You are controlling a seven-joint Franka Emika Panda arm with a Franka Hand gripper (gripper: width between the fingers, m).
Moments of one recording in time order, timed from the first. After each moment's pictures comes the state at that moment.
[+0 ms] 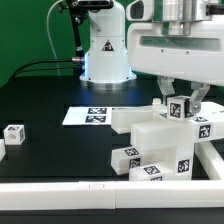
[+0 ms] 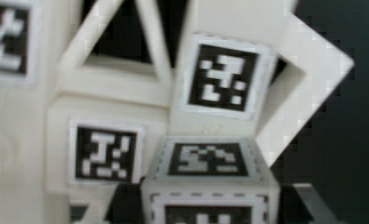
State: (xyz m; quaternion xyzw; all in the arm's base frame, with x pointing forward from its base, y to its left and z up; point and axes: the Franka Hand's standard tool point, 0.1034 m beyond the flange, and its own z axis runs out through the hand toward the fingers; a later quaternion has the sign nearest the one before) arm 0.620 0.080 0.118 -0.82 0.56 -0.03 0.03
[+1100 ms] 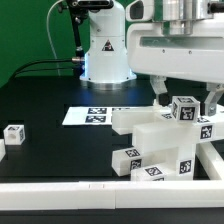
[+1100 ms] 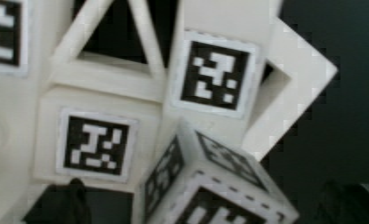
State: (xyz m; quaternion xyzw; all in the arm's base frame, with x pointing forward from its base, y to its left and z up) arm 0.625 0.081 0.119 -0.91 0.42 -0.03 0.03
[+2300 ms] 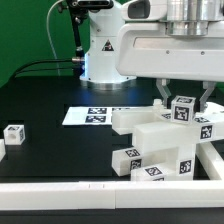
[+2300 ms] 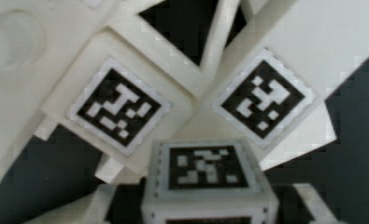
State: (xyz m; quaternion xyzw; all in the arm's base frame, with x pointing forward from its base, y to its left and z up) arm 0.624 0.083 0.118 -0.96 0.28 -0.04 0.01
